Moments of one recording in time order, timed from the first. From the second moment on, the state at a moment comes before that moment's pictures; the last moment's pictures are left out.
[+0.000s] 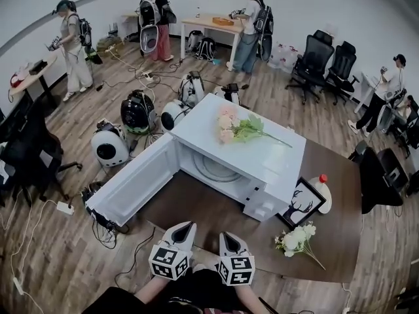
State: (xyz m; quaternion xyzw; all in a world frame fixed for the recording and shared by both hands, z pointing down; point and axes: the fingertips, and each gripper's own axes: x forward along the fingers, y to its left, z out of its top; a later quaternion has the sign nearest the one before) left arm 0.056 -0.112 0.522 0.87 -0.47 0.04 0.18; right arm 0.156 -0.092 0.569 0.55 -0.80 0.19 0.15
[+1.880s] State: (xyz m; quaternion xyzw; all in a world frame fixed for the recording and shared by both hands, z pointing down) left arm 0.020 -0.248 0.518 0.92 -0.36 0.07 0.15; right arm 0.082 -0.315 0.542 0.54 -0.79 0.02 0.28
